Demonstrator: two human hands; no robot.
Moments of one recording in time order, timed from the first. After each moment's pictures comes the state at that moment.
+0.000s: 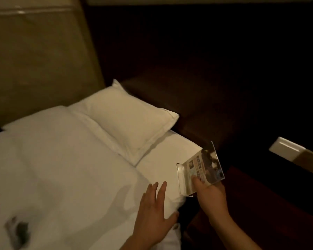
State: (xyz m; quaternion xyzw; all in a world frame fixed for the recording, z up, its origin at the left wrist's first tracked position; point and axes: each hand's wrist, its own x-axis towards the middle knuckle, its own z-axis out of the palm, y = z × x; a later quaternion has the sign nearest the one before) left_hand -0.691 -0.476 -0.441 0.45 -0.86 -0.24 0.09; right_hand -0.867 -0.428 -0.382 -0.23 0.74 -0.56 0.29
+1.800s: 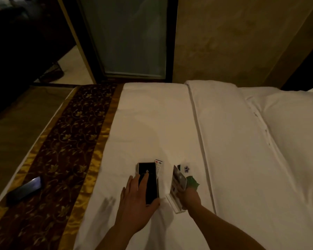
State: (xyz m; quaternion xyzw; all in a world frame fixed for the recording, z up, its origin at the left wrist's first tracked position) left_hand -0.076 -0.476 -0.390 0.82 -0.51 -0.23 0.12; right_hand -0.241 -0.611 -0.475 -0.57 0.65 -0.01 0.50
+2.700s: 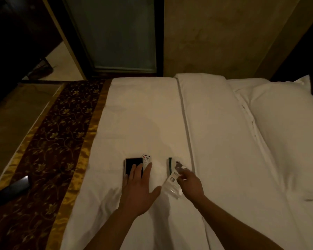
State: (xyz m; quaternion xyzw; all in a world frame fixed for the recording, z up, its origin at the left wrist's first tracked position) left_hand -0.131 -0.529 -0.395 0.81 -0.56 -0.18 0.07; right_hand -0.307 -0.644 -0.439 -0.65 0.61 -0.11 0.44
